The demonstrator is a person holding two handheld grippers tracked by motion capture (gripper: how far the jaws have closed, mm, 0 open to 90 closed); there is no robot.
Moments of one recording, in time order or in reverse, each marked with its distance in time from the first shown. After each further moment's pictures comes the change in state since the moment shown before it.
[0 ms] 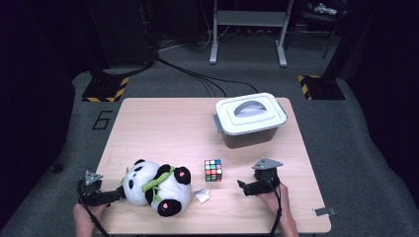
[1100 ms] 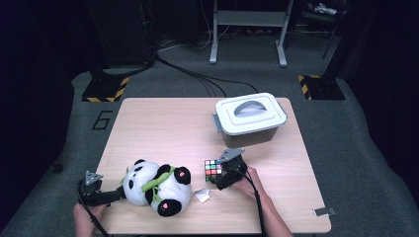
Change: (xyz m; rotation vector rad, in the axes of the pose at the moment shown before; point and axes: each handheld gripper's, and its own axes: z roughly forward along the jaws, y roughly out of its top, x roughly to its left) left arm 0.000 0.000 0.000 0.000 -0.003 -0.001; right arm 0.040 0.064 0.066 0.015 0.238 -0.251
